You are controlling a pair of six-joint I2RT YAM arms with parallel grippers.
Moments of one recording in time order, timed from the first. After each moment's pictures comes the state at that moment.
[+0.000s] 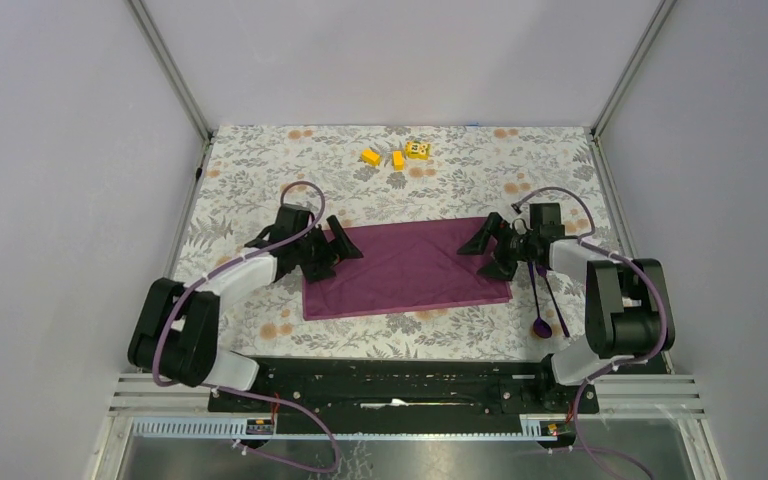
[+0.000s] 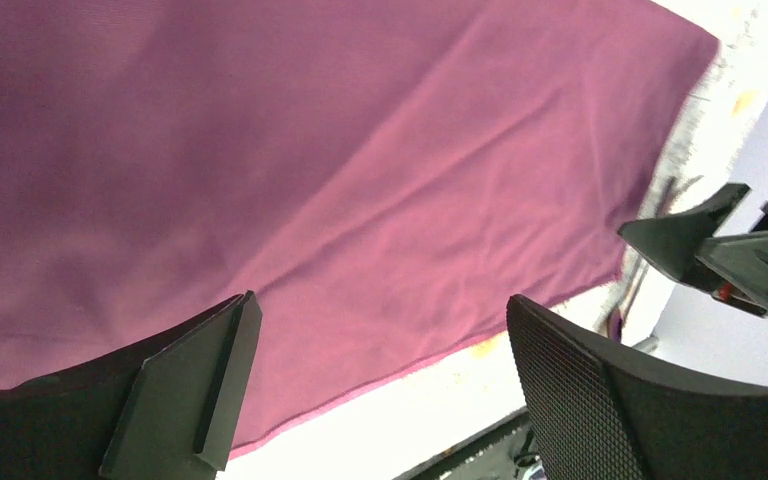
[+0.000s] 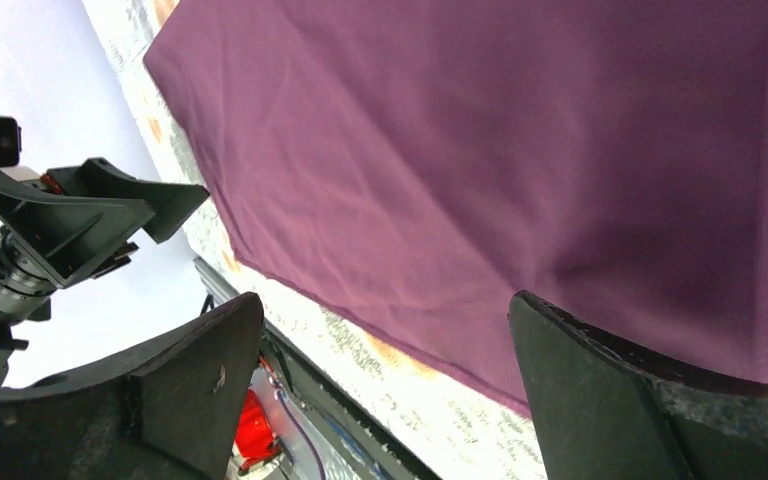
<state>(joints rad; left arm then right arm) -0.32 1.44 0.71 -0.16 0.31 -0.83 0.03 1.58 0.70 -0.10 -0.72 0.64</state>
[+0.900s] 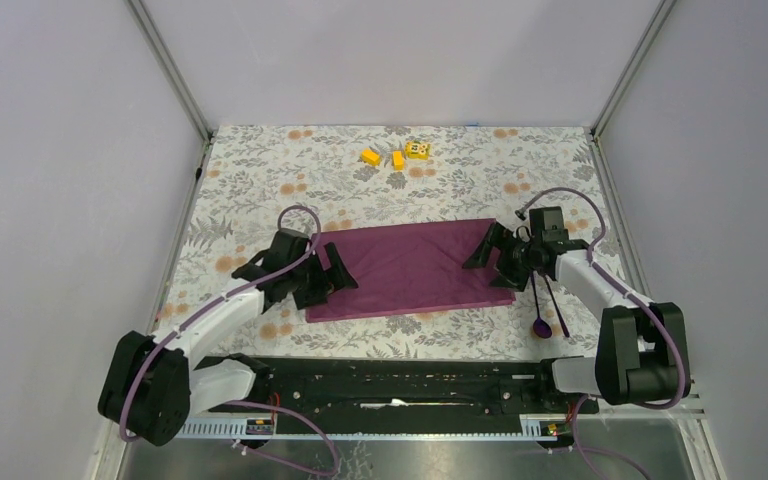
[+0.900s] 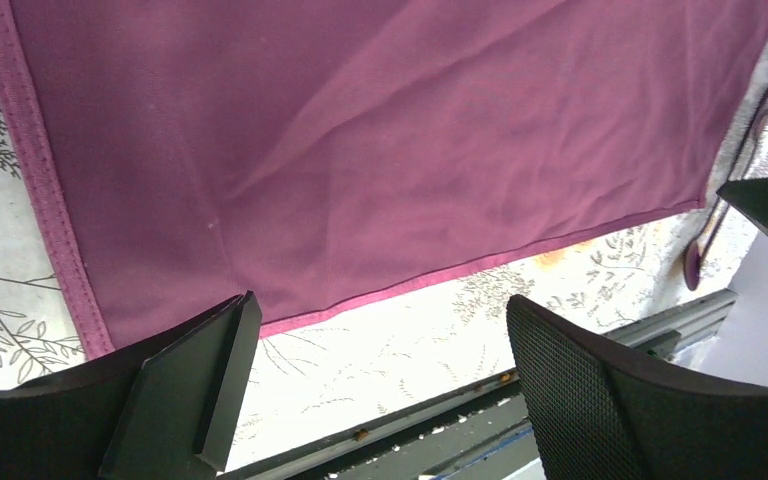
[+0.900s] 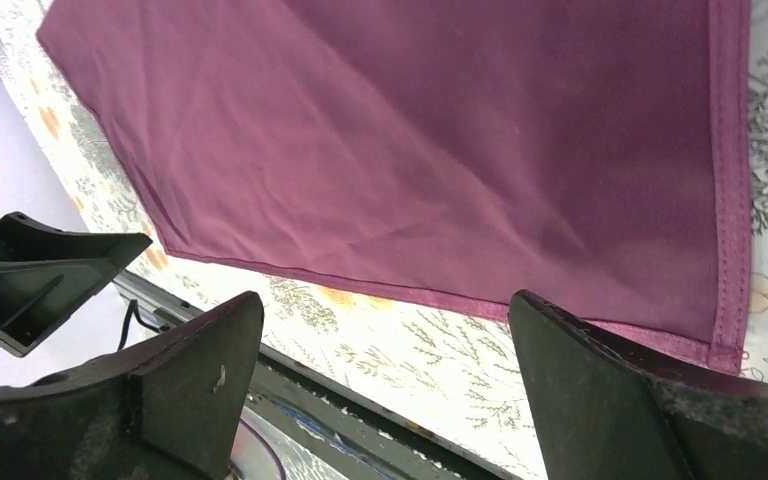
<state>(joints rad) -0.42 1.15 0.58 -0.37 0.23 -0.80 0.09 1.33 0.67 -0.42 -0.52 0.57</state>
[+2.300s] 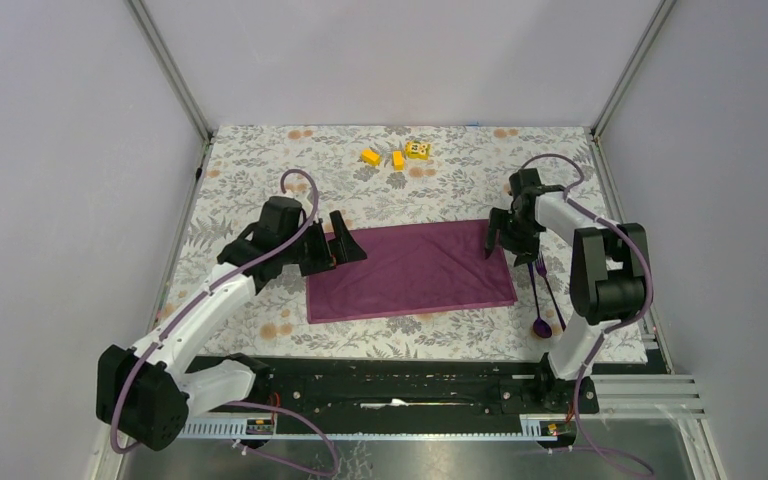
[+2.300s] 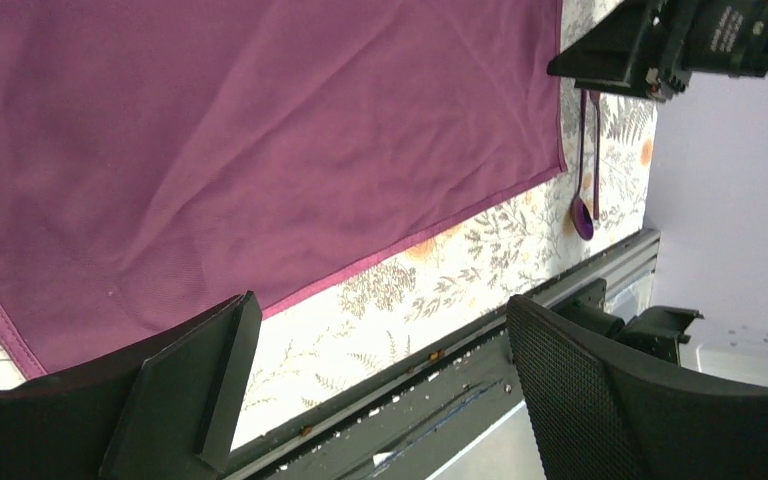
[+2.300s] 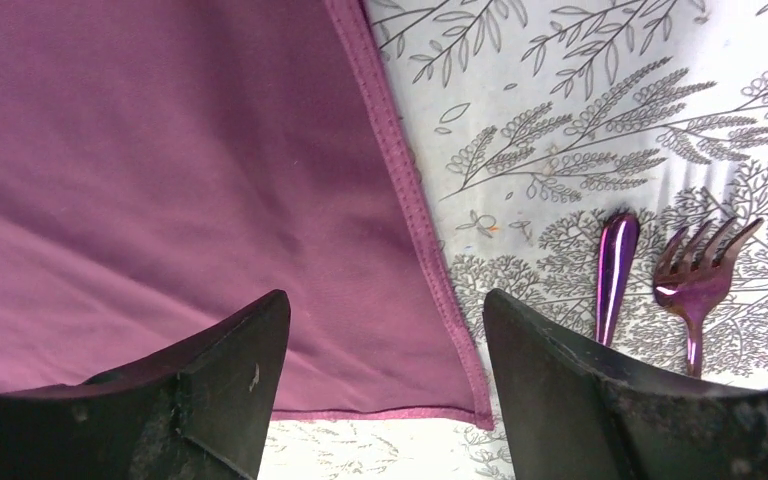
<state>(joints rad) -0.41 1.11 0.84 -0.47 0.34 -0.69 0.11 1.77 1.14 -0.73 -0.08 0.34</state>
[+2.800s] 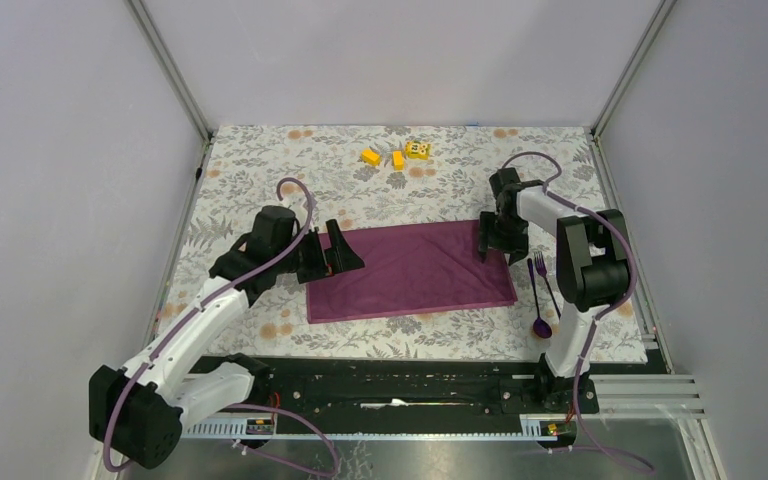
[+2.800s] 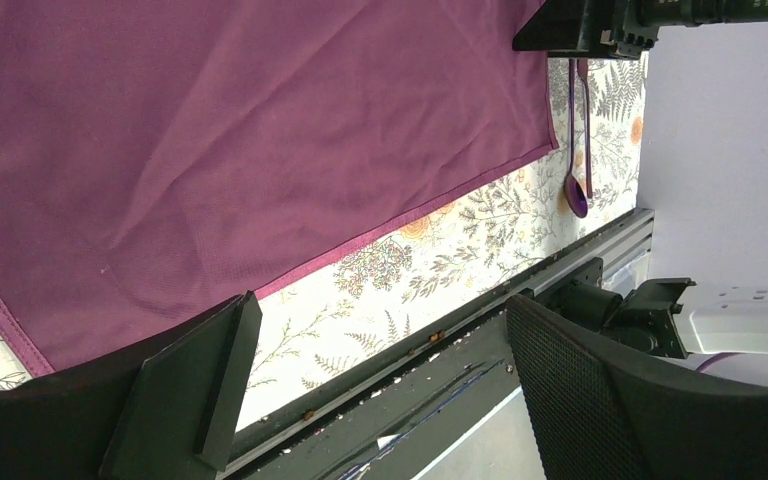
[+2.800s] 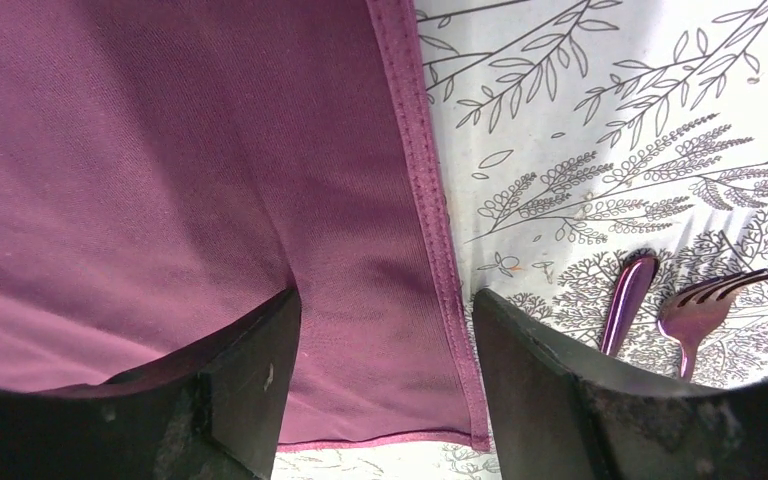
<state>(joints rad) -0.41 1.02 0.78 -0.48 0.38 -0.68 0.18 1.89 1.22 -0.77 0.02 0.31</state>
